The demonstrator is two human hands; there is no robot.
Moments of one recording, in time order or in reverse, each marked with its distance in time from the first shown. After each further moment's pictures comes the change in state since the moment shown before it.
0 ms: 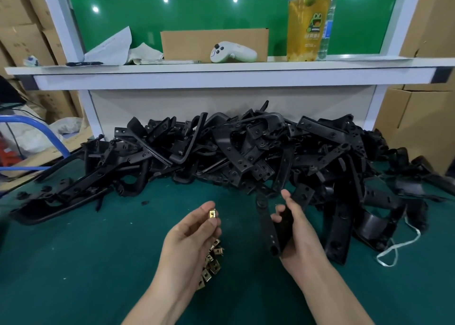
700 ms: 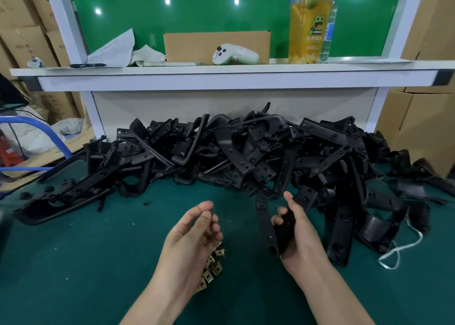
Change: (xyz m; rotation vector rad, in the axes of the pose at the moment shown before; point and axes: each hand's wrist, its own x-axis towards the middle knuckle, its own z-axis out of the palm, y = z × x) left_hand -0.003 0.008 0.000 -0.118 -0.088 -0.017; right_hand 0.002 0.002 -0.001 -0.008 0.005 -0.008
